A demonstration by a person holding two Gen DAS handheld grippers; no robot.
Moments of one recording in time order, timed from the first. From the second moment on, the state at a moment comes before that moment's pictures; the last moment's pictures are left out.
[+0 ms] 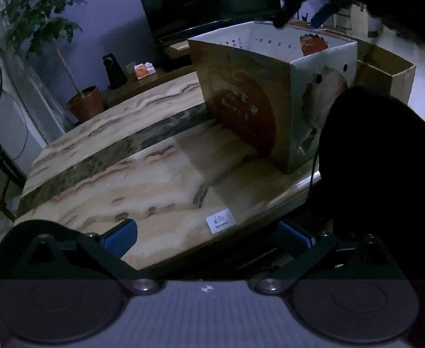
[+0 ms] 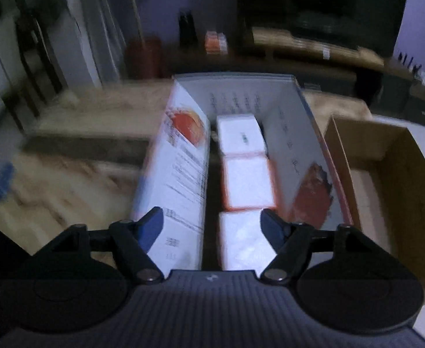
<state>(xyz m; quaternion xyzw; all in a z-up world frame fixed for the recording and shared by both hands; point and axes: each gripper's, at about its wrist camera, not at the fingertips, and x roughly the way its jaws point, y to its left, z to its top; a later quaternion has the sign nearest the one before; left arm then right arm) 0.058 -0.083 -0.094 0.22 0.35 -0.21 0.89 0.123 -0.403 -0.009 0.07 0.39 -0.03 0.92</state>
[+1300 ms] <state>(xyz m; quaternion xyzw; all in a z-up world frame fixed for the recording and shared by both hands) -0.038 -0.066 0.030 0.10 0.34 -0.19 0.91 -0.072 -0.260 0.002 0.16 0.26 0.00 0.95</state>
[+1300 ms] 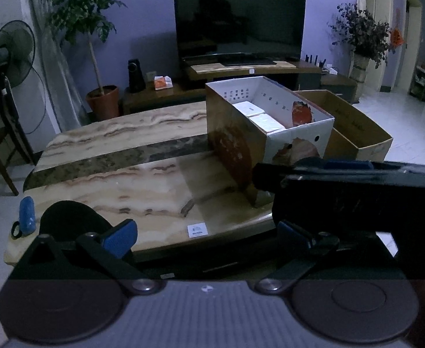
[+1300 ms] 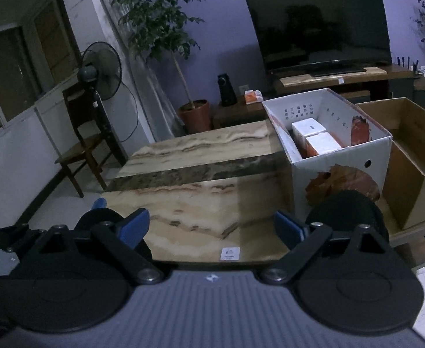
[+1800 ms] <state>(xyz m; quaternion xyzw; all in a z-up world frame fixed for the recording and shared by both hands) -0.043 -0.068 0.035 0.10 0.34 -0.19 0.92 -0.080 -0.253 0.004 0.14 0.28 0.00 0.95</state>
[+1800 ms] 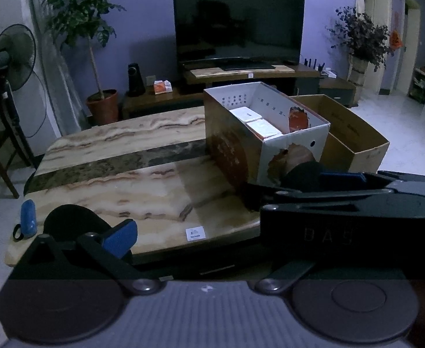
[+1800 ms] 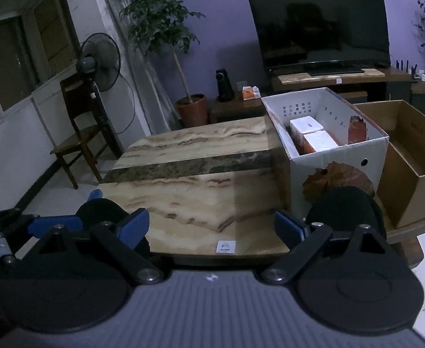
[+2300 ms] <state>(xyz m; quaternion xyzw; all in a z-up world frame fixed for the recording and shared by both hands) -0.044 -0.069 0.037 0.11 0.33 -0.19 0.92 -0.083 -0.249 0.010 0.14 0.28 -0.01 0.95</state>
